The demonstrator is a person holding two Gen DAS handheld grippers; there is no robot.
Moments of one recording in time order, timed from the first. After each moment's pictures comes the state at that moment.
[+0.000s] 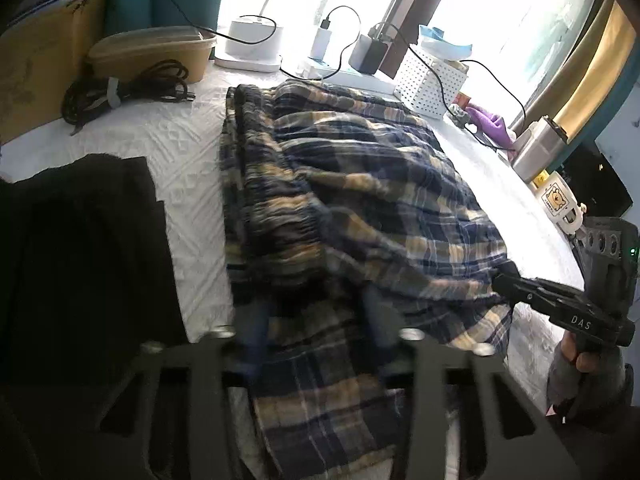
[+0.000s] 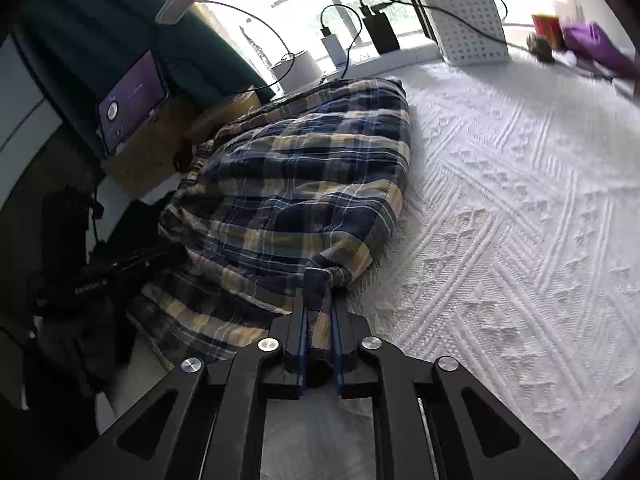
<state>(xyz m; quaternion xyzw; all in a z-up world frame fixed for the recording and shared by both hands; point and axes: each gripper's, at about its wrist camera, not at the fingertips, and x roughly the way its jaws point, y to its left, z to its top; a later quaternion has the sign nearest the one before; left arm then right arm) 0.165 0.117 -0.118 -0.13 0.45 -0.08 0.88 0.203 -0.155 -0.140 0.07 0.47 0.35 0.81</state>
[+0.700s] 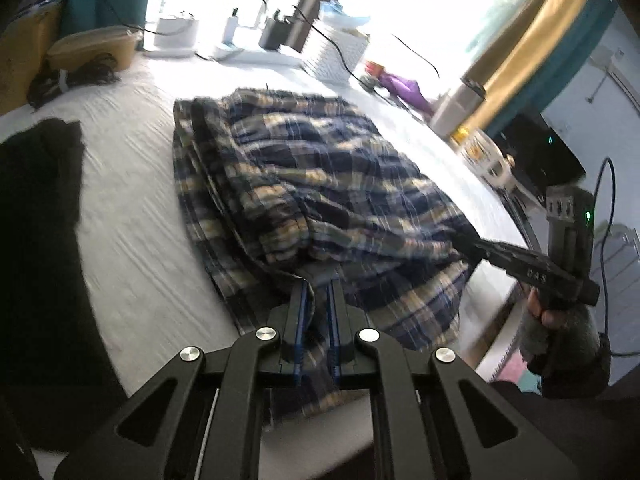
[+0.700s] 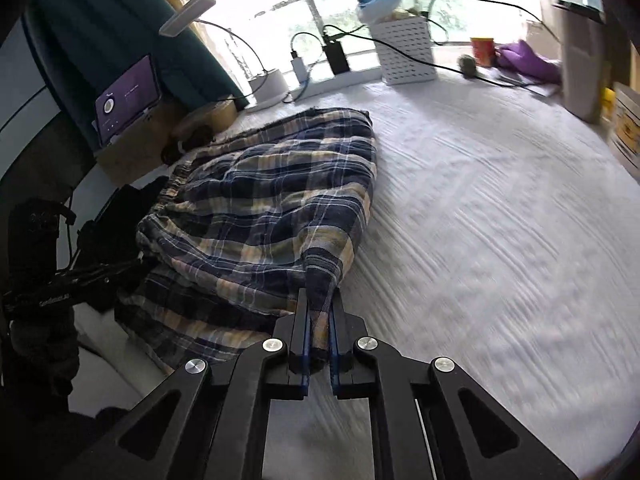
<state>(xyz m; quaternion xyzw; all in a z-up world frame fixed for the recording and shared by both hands) 0.086 0.035 -0.101 -0.14 0.46 -0.18 0.86 0.142 -0.259 -0.117 0.05 0.46 0.30 0.83</state>
